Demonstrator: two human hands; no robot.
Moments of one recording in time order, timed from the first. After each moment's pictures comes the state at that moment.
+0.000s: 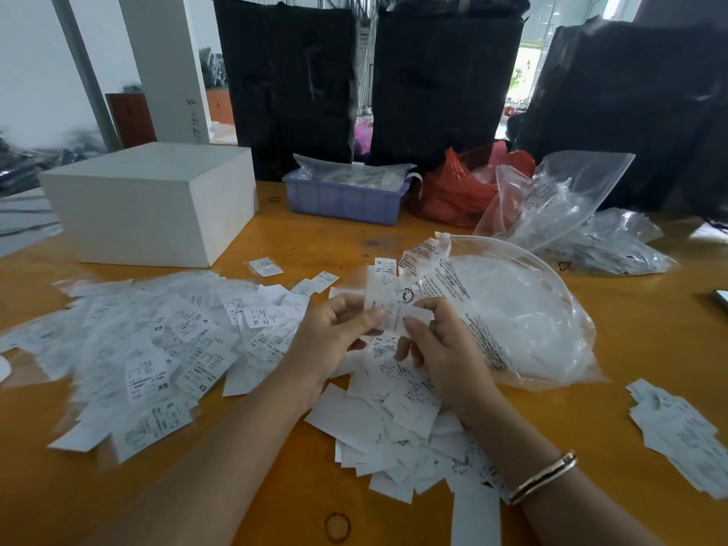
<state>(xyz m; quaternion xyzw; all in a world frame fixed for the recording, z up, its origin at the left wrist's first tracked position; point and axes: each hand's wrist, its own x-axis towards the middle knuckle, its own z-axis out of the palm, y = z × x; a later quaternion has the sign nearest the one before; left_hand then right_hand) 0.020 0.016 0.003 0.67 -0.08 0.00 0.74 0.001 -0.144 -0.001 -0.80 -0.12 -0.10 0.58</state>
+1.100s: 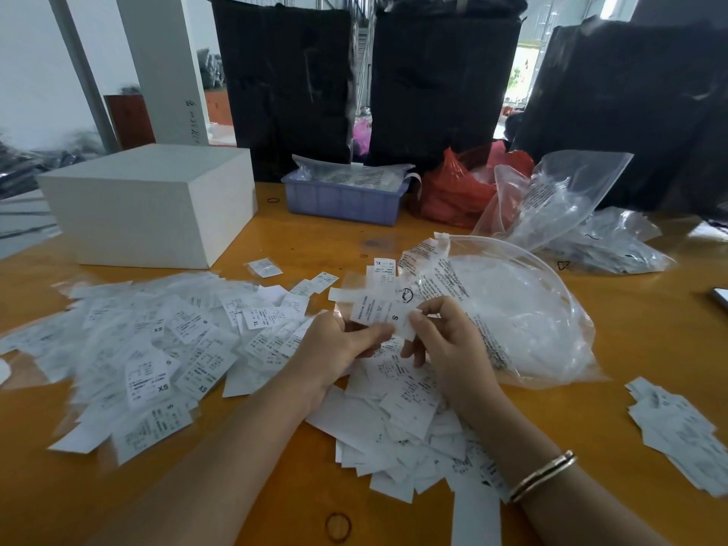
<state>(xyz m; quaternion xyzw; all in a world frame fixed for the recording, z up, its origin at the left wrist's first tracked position) 0.020 0.013 0.000 0.71 -0.07 -0.03 0.70 -0.002 -0.145 0.003 -0.77 -0.09 -0.13 0.62</state>
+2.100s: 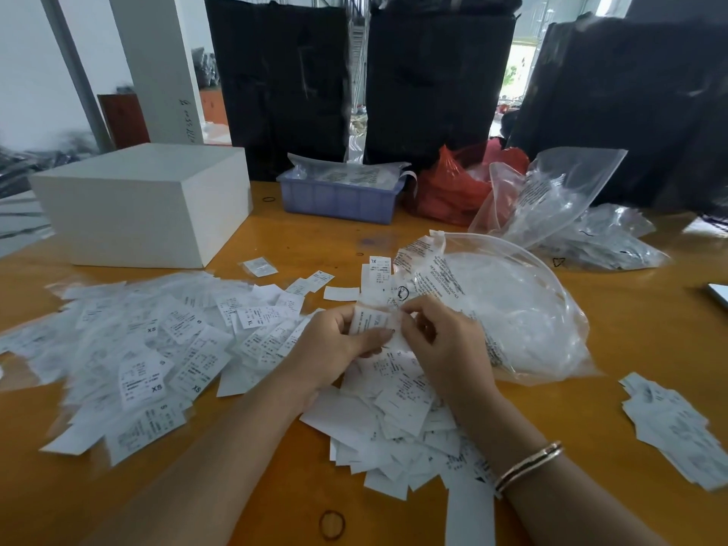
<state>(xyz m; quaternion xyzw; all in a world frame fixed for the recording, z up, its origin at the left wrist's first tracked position) 0.018 0.014 0.002 0.72 -0.12 -0.05 0.68 0.003 -0.149 0.001 -0.89 -0.14 -0.31 0.32</state>
